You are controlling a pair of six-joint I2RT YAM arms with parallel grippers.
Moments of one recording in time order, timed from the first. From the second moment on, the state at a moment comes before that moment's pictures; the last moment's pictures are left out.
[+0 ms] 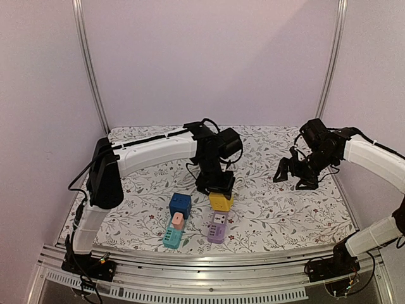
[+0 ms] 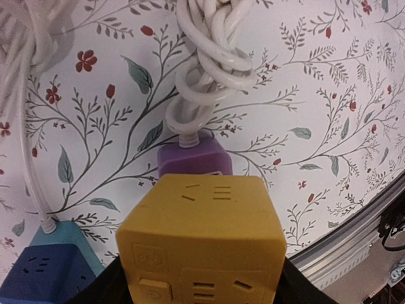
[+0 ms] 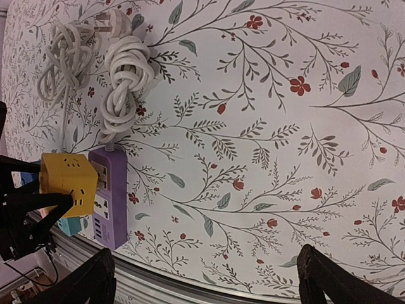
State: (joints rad) left arm -1.01 2.30 2.15 -1.20 0.10 -0.67; right arm 0.40 1.35 1.08 -0.92 -0.27 0.56
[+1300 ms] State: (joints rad) left arm -1.08 2.32 2.16 -1.21 -0.07 -0.70; right arm 0.40 1.30 1.01 -0.92 -0.27 0.57
